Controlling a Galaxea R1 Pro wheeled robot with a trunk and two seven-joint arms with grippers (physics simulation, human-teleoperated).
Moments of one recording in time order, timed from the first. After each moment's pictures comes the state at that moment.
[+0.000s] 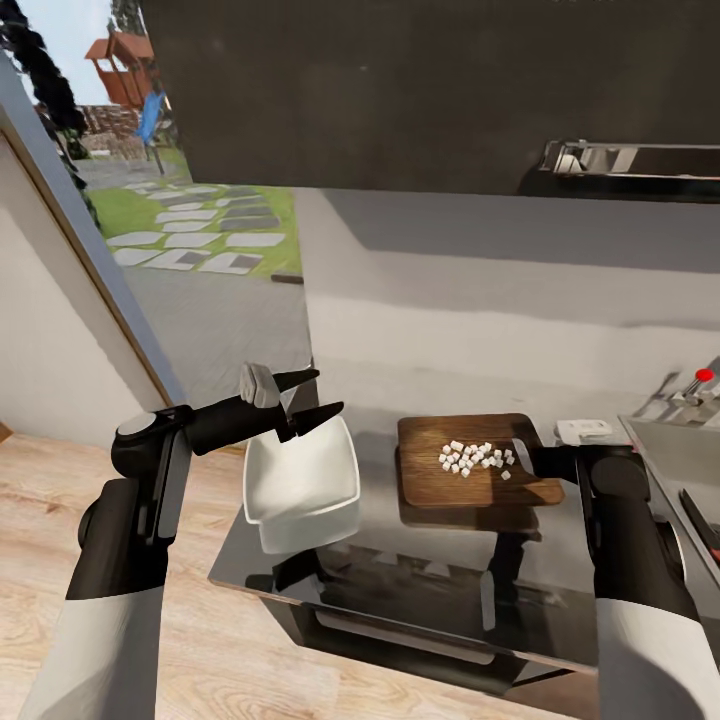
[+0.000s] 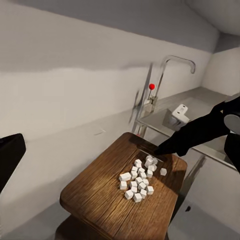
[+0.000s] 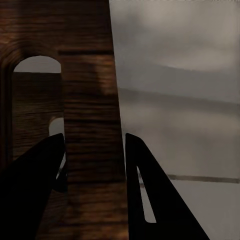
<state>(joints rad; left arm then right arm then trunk) -0.71 -0.05 0.08 -1.59 0.02 0.58 -1.15 -0.67 -0.03 -0.29 -1.47 0.57 1.04 0.42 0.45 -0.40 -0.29</state>
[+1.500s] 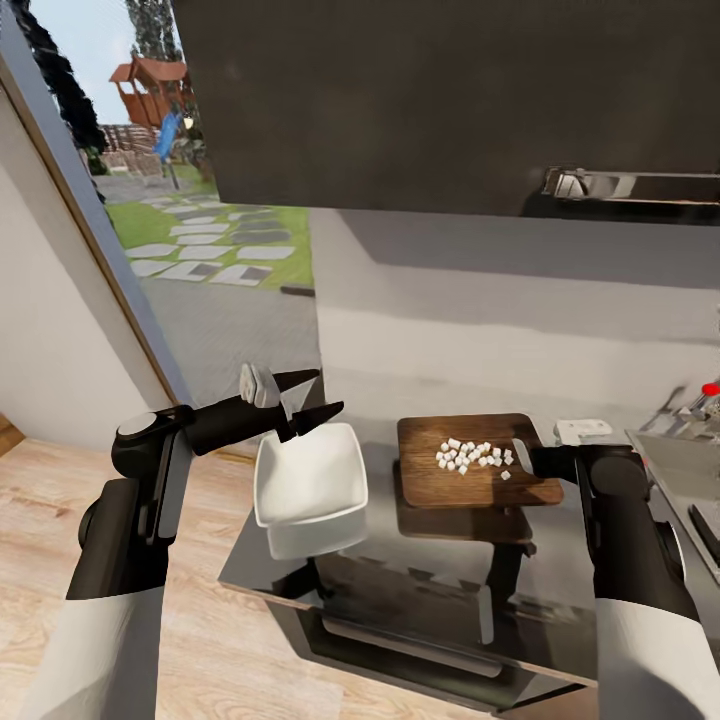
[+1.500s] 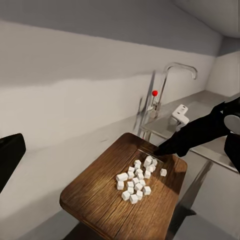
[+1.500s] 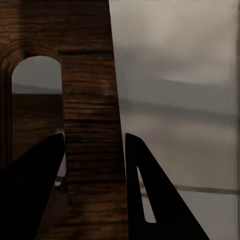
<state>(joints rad) -0.71 -0.05 0.08 -1.59 0.02 0.58 -1.15 -0.67 -0.03 -0.28 -1.47 0.57 1.04 0.42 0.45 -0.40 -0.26</state>
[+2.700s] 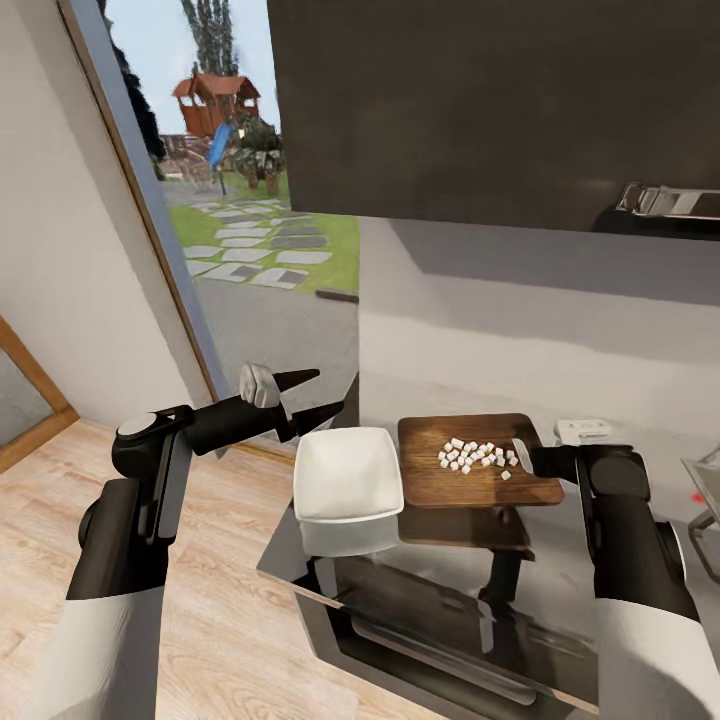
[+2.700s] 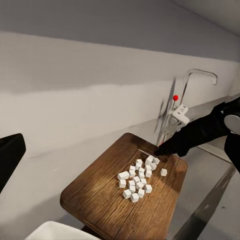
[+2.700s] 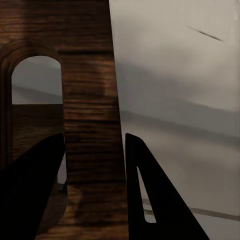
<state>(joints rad) -0.71 -0.05 0.08 -1.59 0.02 0.58 -1.15 -0.67 -0.03 -0.29 -1.47 0.57 1.04 0.42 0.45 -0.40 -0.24</state>
